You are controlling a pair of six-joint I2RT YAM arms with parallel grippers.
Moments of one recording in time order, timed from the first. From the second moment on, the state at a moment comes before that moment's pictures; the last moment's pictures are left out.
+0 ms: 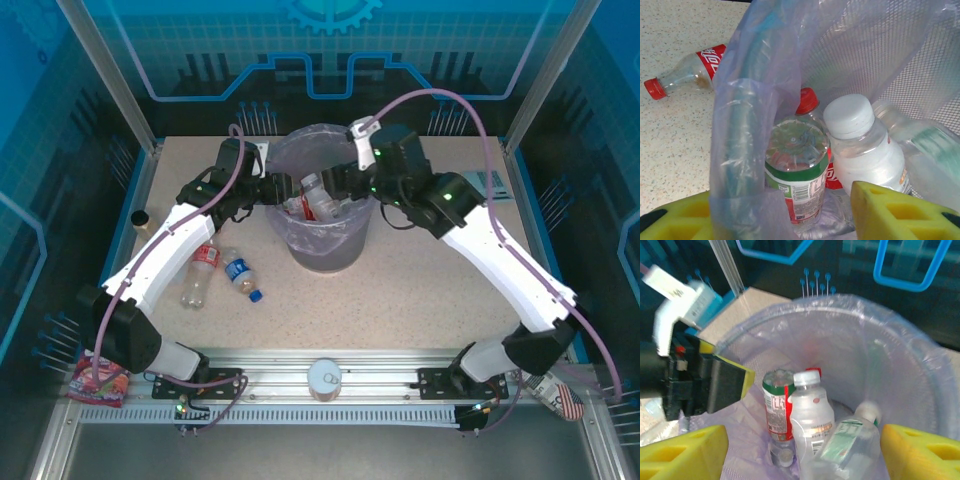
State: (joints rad) left arm -0.35 1.46 1.37 -0.60 0.07 -0.35; right arm 0.72 1.44 1.73 -0.78 0.15 0.19
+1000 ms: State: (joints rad) left arm -0.30 1.44 1.52 -0.92 0.09 -0.38; right arm 0.16 1.68 1.37 -0.46 -0.17 0.29
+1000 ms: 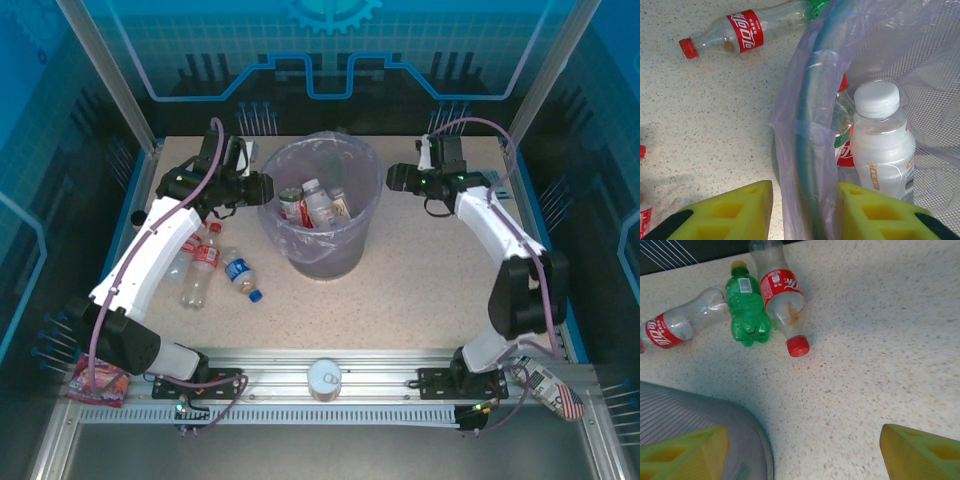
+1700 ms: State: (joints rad) left arm -0.30 1.45 1.53 -0.92 0.09 -0.43; right arm 0.21 2.31 1.77 -0.33 -0.29 0.40
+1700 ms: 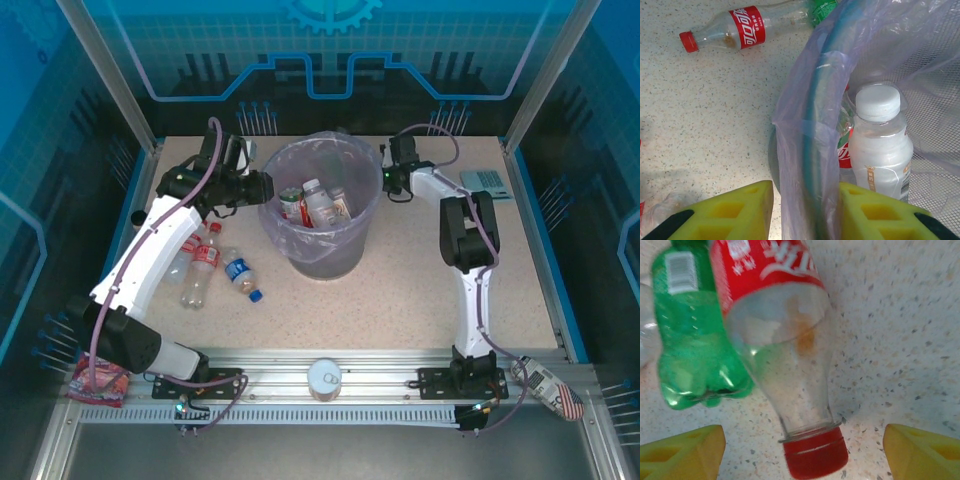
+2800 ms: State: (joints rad) left arm -0.30 1.47 1.55 -0.93 0.09 -0.46; right arm 0.21 2.38 1.77 -0.20 -0.30 0.46
